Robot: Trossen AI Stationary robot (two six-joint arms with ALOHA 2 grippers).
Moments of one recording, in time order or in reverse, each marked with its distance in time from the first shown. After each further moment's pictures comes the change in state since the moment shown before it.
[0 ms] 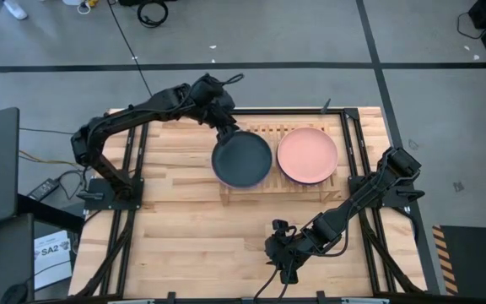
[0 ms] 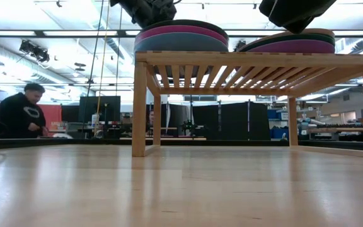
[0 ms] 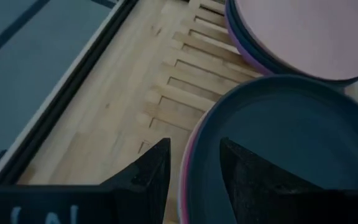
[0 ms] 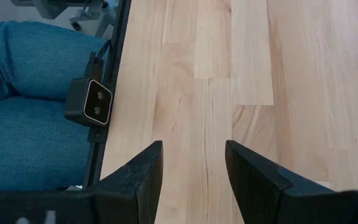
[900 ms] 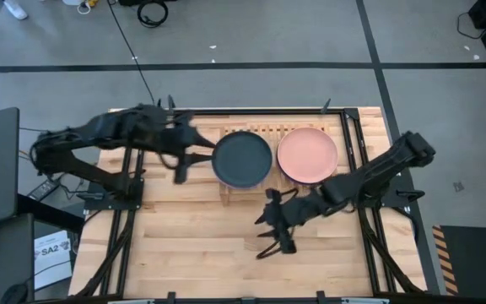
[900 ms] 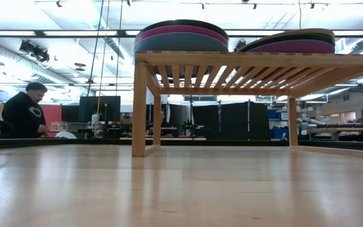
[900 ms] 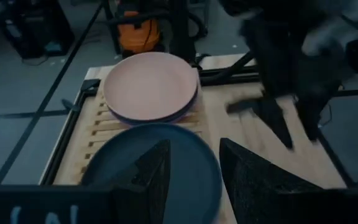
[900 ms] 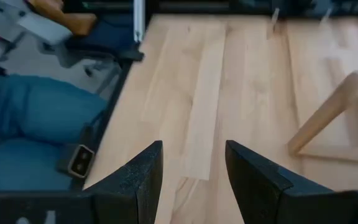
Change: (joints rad) left arm -0.412 -0.360 -0.001 -0.037 -0.189 0.130; right arm -0.187 -0.197 0.000 0.051 -0.087 -0.302
